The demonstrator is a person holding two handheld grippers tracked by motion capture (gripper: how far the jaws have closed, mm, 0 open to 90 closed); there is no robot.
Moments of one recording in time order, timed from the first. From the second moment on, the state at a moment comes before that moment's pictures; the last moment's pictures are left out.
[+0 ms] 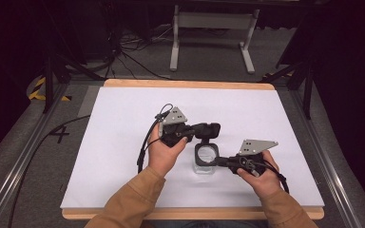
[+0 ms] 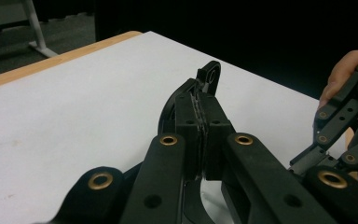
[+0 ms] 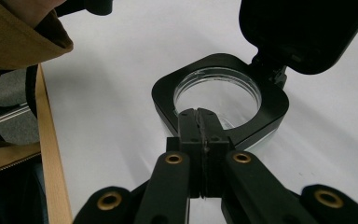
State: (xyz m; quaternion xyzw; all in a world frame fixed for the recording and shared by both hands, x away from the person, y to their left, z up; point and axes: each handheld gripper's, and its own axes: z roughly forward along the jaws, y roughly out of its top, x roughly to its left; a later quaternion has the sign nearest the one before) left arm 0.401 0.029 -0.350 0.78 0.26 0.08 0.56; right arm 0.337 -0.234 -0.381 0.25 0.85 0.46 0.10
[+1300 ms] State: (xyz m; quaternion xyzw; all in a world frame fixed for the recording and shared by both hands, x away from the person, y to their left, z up) left arm 0.389 0.047 -0.336 0.79 0.25 0.08 0.55; right arm 0.339 -0.235 -0.379 0.24 0.85 0.46 0.09
